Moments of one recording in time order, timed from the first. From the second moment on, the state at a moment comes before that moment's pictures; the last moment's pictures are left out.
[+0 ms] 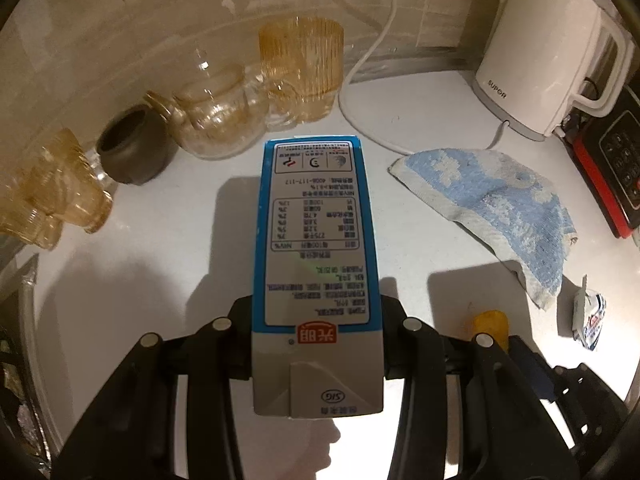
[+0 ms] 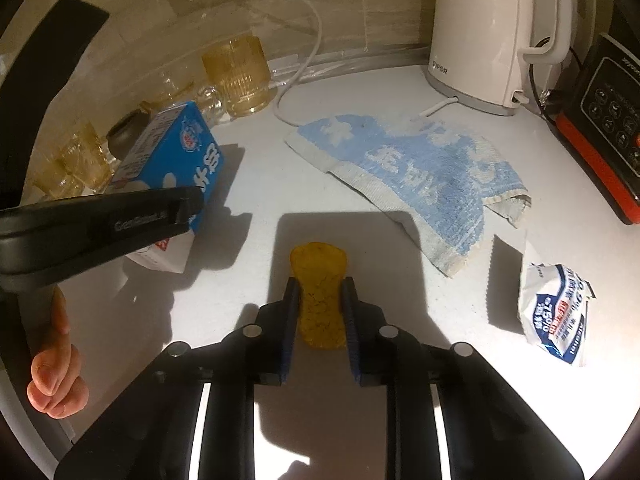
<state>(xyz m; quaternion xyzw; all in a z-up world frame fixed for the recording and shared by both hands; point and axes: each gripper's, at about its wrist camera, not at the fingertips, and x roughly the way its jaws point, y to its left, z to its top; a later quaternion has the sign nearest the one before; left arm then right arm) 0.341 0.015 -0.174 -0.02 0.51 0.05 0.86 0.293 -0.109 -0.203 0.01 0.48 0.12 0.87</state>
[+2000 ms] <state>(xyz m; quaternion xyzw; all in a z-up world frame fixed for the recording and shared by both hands) -0.082 -0.111 -0.227 0.10 0.57 -0.16 0.80 -0.143 -0.225 -0.179 0.06 0.51 0.09 0.85</state>
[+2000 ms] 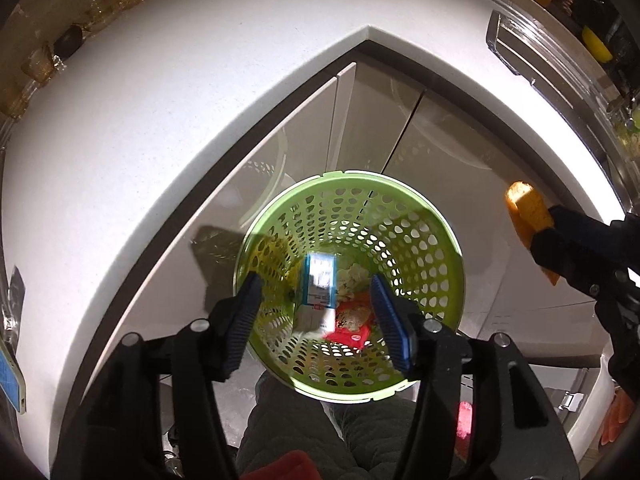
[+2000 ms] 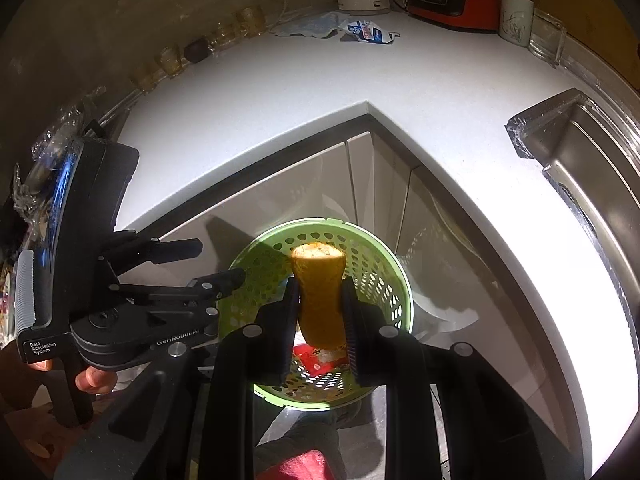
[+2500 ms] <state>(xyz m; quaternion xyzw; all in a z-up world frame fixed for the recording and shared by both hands) -0.067 -0.087 -0.189 0.08 0.54 -0.14 0.83 -0.137 -0.212 -0.186 0.05 0.52 0.11 0.84</state>
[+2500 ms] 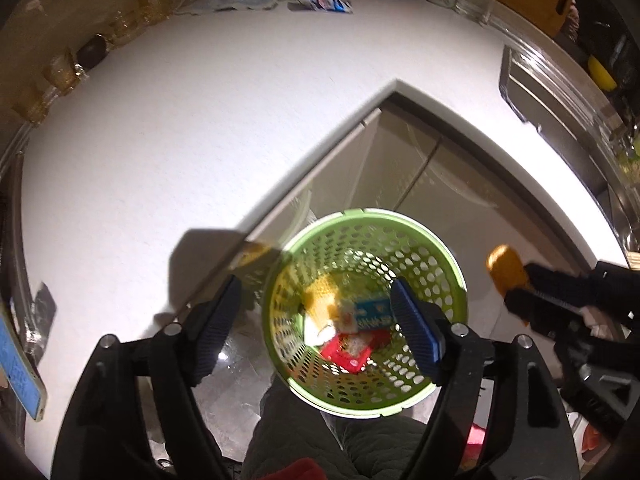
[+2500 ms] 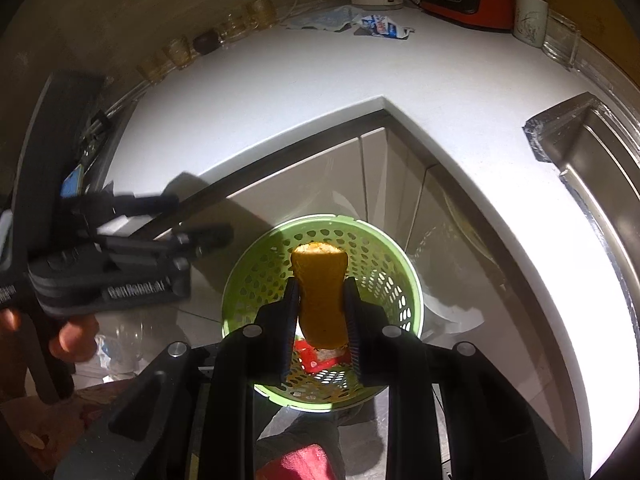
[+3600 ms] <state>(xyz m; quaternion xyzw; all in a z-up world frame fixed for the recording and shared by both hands) 0.123 -0.051 -0.130 0.04 0.49 -0.12 0.86 0.011 -0.213 -0.138 0.05 0.46 0.05 0.89</state>
